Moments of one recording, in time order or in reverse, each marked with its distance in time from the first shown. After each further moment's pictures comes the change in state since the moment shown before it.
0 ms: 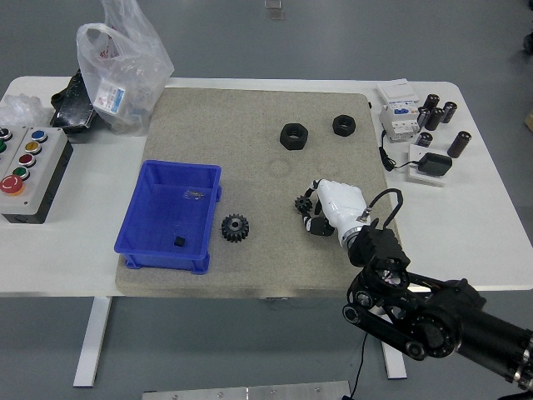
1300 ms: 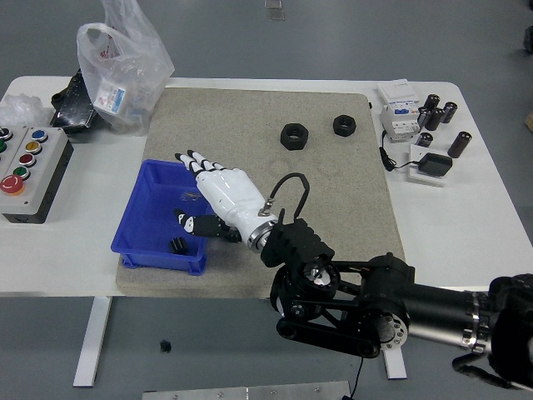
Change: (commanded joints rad) left arm -0.004 0.004 0.012 0.000 -0.014 -0.001 0.006; right arm 0.202 0.136 -0.210 0.110 0.133 -0.066 0.069
